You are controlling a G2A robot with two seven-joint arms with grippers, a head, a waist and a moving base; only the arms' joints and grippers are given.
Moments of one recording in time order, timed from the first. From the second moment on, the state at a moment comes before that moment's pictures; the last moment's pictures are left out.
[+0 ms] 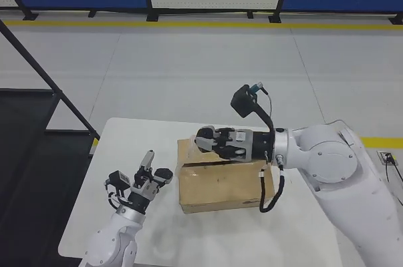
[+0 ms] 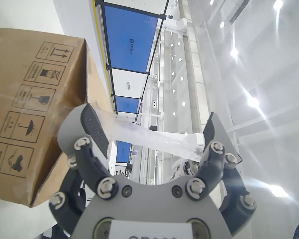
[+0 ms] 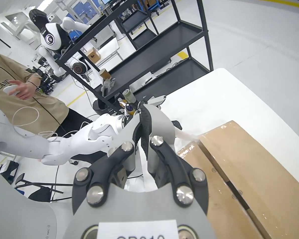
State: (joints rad) left arm 1.37 -1.37 -1.43 -1.86 -0.35 0.02 -0.21; right arm -0.50 -1.14 1.06 -1.71 -0.09 -0.28 0.95
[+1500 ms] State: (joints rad) left arm 1.23 -1.38 -1.29 -1.77 -0.29 0.10 -0.15; right arm -0.73 -1.05 1.28 -1.75 -0.49 -0.10 0.97
